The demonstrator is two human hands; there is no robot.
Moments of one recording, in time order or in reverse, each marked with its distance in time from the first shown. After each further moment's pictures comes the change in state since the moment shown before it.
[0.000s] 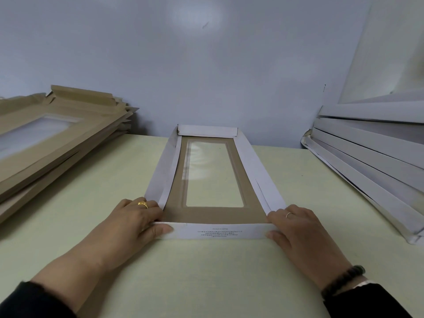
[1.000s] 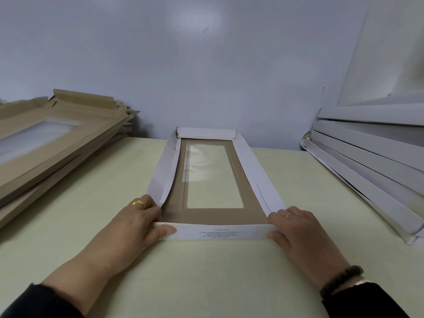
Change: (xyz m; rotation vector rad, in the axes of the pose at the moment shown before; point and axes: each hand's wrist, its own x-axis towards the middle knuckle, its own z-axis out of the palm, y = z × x) left_hand -0.003 0.006 0.004 -0.116 0.045 -0.105; right_hand 0.000 -0.001 -0.004 0.050 -0.027 -0.003
